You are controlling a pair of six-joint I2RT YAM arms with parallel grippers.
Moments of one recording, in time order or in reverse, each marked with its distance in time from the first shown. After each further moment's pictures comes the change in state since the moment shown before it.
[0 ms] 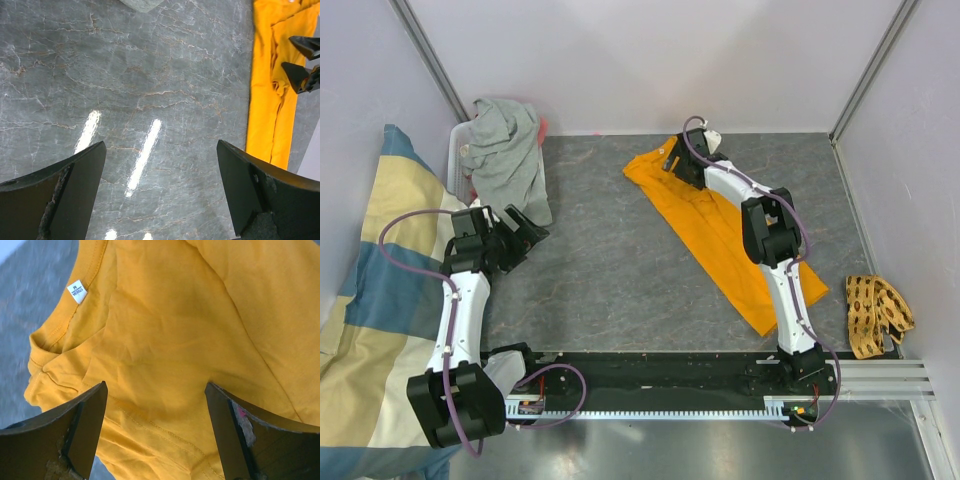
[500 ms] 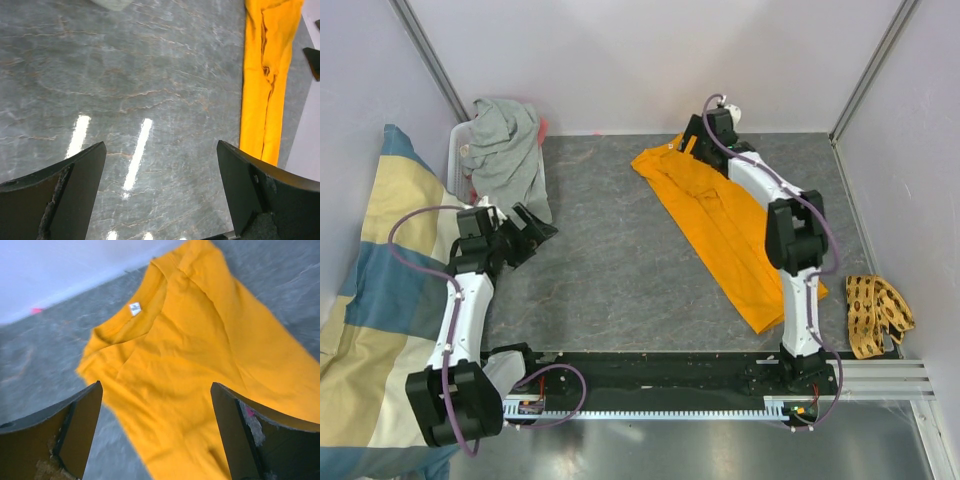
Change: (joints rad) left arm -0.022 0.009 -0.037 0.094 0.084 0.001; right arm -0.084 -0.148 -0.065 0.098 -0.052 -0.172
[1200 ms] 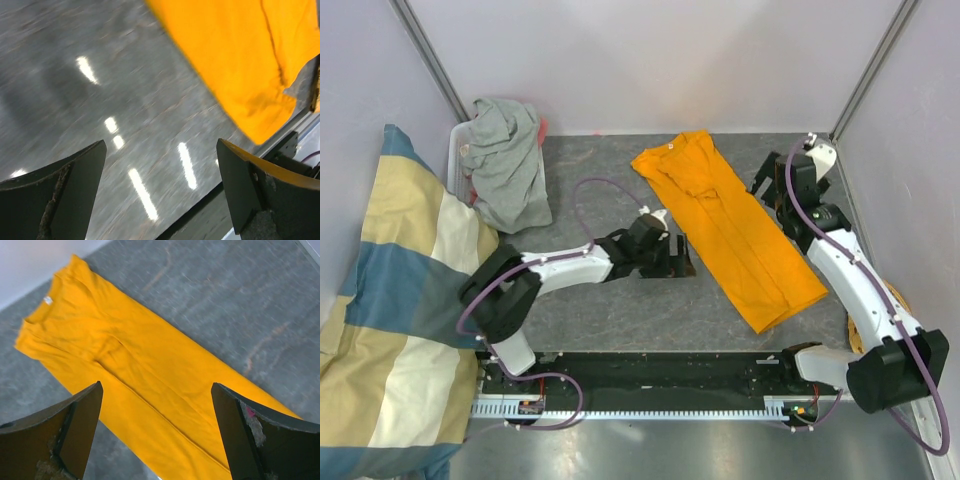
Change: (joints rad) left arm -1.047 0.647 0.241 0.359 -0.266 -0.185; right arm -0.068 -1.050 -0.788 -0.205 0.266 -0.033
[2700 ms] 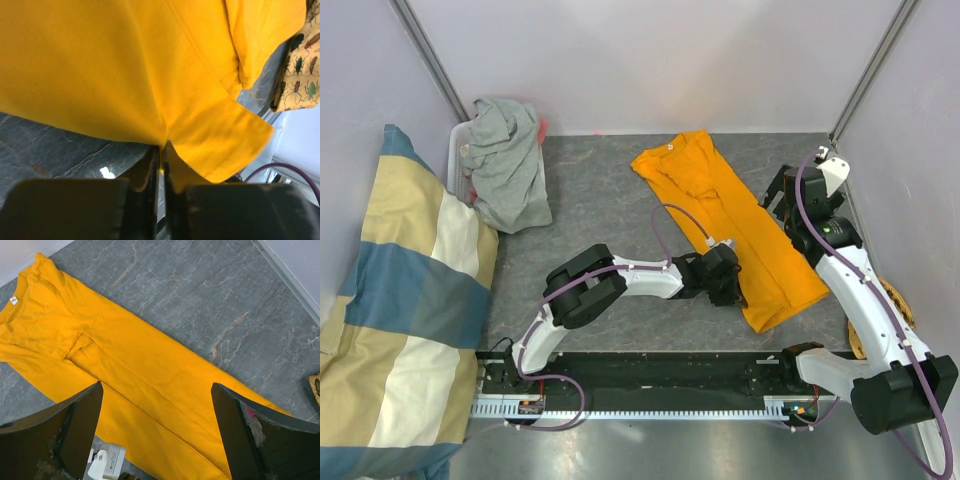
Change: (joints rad) left arm -0.289 0.523 0.446 0.106 0.025 -0.323; right arm -0.020 -0.119 -0.077 -0.106 0.066 -0.019
